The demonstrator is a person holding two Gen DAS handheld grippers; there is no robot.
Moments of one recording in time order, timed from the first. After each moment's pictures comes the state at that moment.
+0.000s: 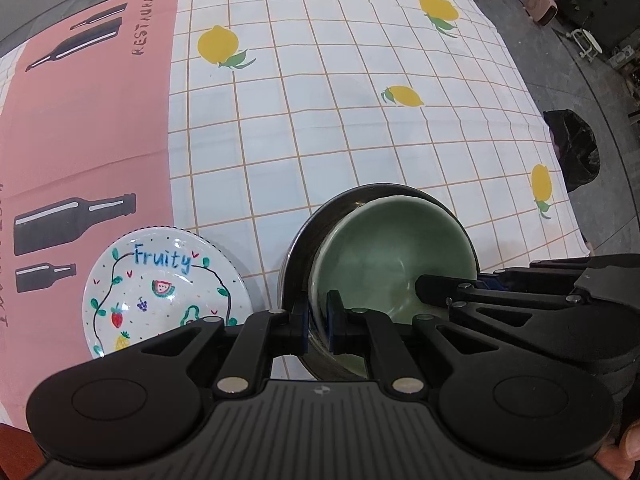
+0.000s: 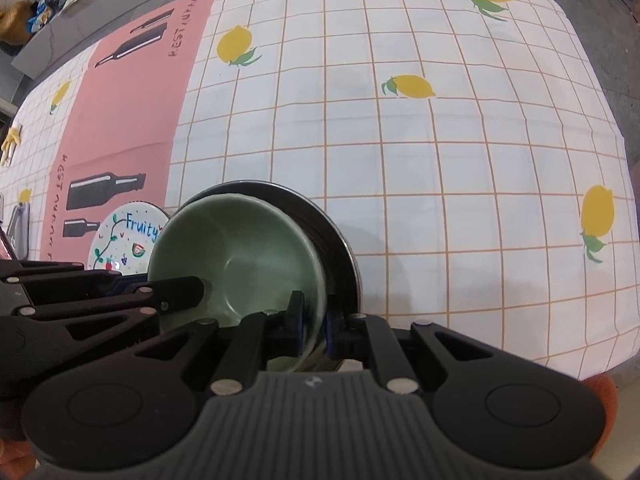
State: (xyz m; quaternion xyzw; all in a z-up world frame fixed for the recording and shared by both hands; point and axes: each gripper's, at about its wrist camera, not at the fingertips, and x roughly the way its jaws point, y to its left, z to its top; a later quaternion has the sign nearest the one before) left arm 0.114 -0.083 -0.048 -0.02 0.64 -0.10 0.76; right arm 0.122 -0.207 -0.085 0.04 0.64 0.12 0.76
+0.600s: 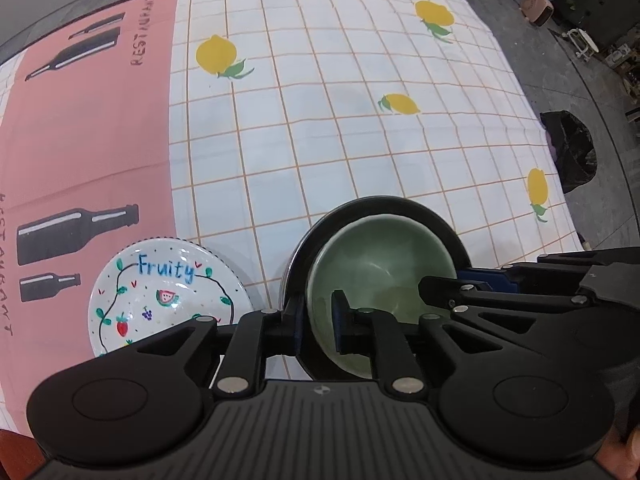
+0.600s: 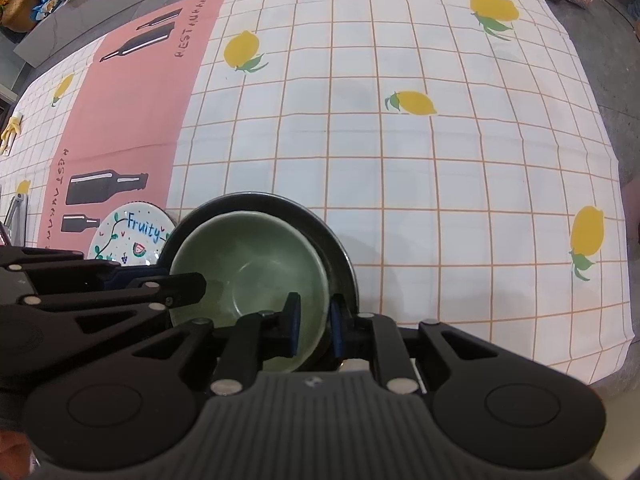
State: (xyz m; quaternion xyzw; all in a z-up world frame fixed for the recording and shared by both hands) left arm 0.115 -0.082 -0.038 -0.02 0.63 -0.11 0.76; right arm 0.123 -0.204 -0.072 0.02 0.63 0.12 0.77
